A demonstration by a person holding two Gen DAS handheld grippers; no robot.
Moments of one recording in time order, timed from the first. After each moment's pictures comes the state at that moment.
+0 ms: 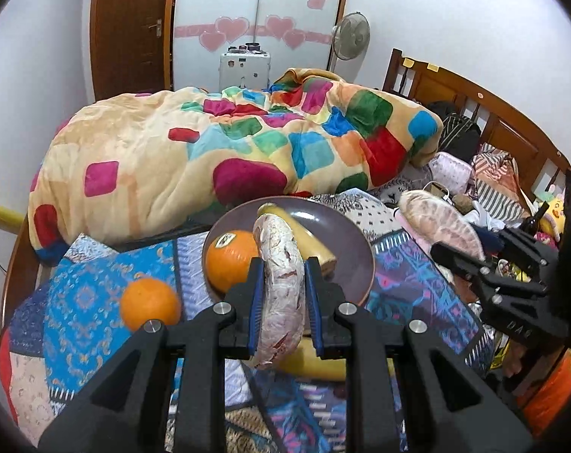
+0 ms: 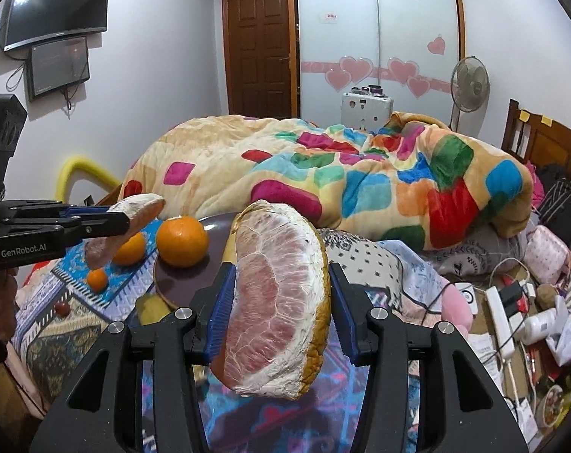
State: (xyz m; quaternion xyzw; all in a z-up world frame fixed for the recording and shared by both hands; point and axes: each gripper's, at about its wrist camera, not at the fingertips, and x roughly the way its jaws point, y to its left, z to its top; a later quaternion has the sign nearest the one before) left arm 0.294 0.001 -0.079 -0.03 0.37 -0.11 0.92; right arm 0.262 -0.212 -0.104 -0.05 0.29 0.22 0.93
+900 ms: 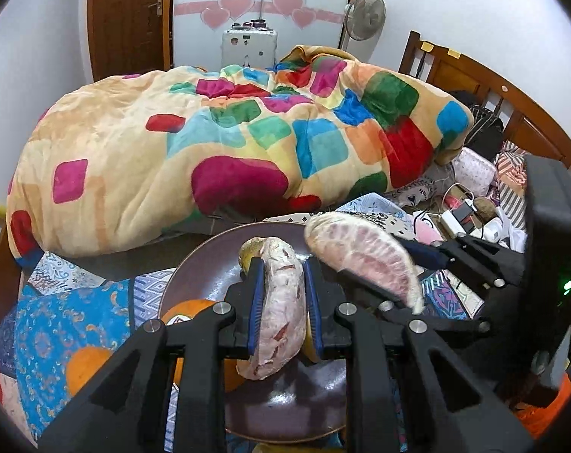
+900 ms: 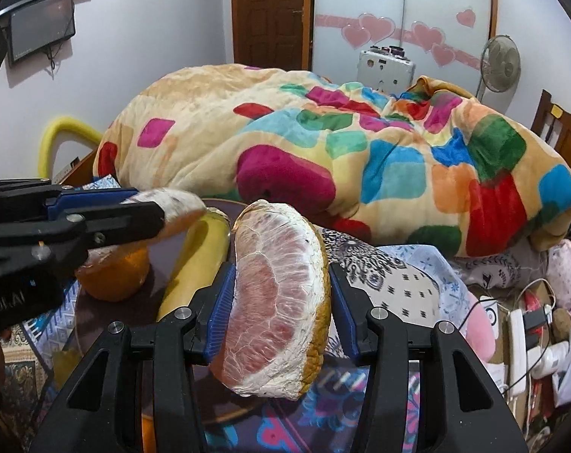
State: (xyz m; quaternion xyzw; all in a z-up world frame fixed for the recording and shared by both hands) left arm 0.394 -0.032 -0.112 -0.03 0.40 -0.09 0.91; right arm 0.370 -0.168 -0.147 -0.10 0.37 0.23 0.89
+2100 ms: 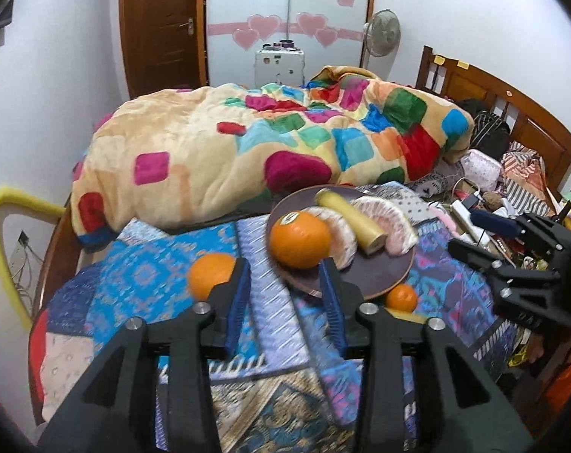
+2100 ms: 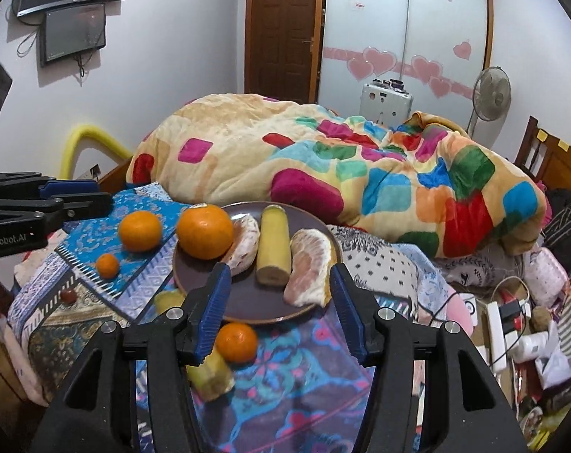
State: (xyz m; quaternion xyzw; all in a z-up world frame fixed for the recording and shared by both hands) left arm 0.256 0.041 -0.070 -0.01 0.38 -0.03 0.93; right arm 0.260 -0.176 -0.094 -0.10 0.32 0.23 0.91
